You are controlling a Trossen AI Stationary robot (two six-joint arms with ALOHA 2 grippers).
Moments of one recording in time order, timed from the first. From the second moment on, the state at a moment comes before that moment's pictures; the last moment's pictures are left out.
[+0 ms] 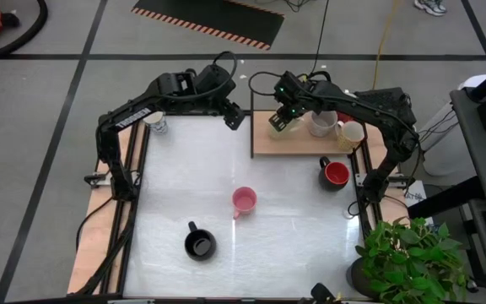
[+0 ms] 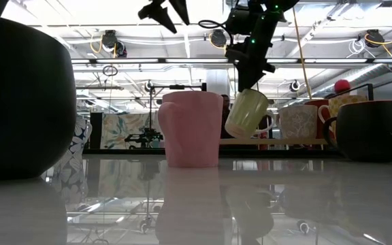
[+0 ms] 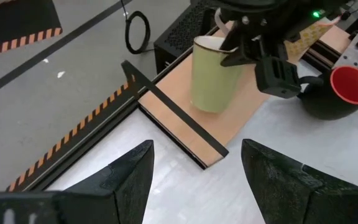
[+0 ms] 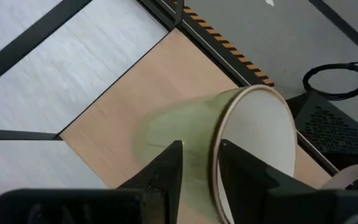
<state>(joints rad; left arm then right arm) 0.33 1.81 2.21 -1.23 -0.22 -0.36 -0.58 1.69 1.56 -0.96 0.13 0.17</state>
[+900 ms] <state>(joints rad) 0.32 1.81 2.21 -1.23 -0.22 -0.34 -0.54 1.69 1.56 -0.98 -0.03 0.20</state>
